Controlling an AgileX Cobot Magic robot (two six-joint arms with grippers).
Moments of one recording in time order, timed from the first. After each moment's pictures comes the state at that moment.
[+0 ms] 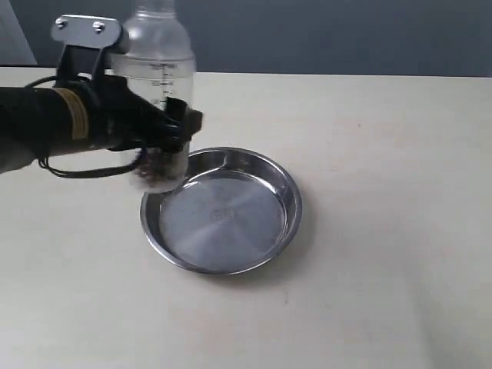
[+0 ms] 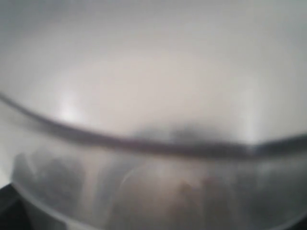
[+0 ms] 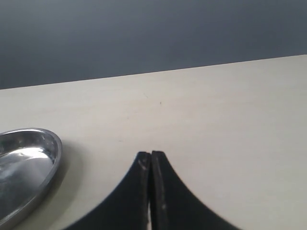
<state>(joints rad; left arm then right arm) -0.40 1.41 -0.73 0.52 -0.04 -0.75 0.12 0.05 0.00 0.06 0.25 0.12</state>
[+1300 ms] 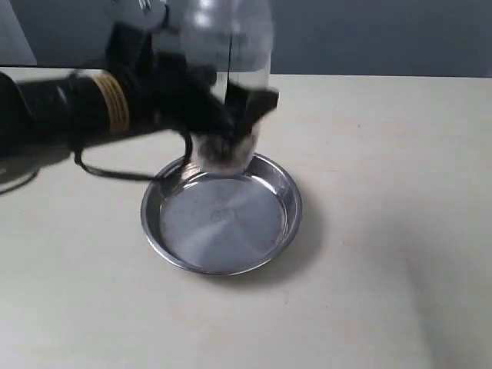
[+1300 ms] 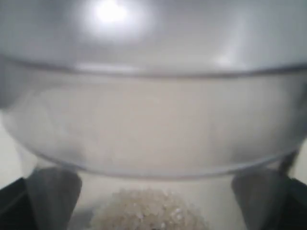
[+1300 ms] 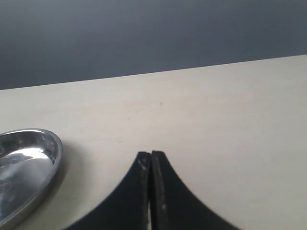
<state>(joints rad) -0.52 1.42 -0.78 0.54 -0.32 -0.66 0.12 0.05 0.00 0.06 0.25 0.12</state>
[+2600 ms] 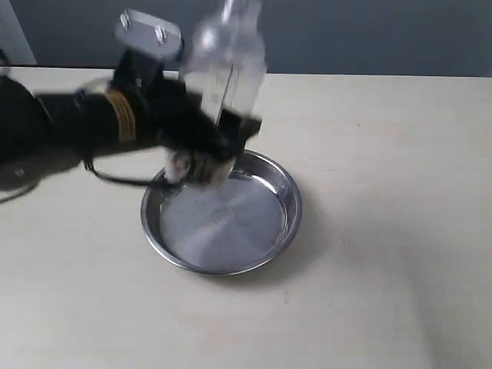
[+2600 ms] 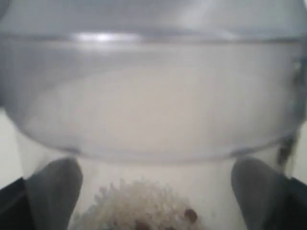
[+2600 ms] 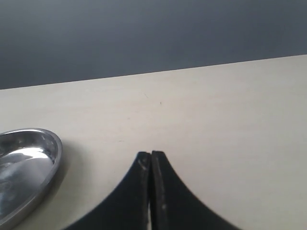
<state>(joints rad) -0.53 1.44 -0.80 0.42 -0.21 -0.52 0.12 0.05 0.00 0.06 0.25 0.12</state>
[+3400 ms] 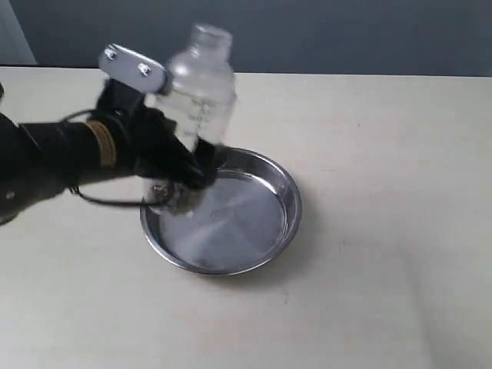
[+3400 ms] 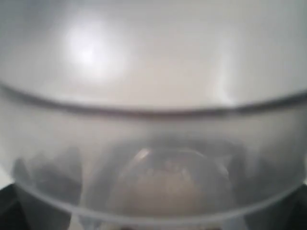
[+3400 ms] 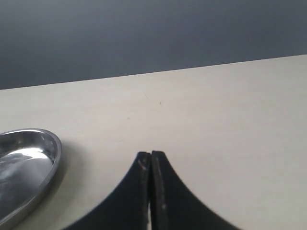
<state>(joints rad) -0.43 1.47 -0.68 0.22 -0.19 -0.32 0.12 0.05 0.00 0.06 0.25 0.12</state>
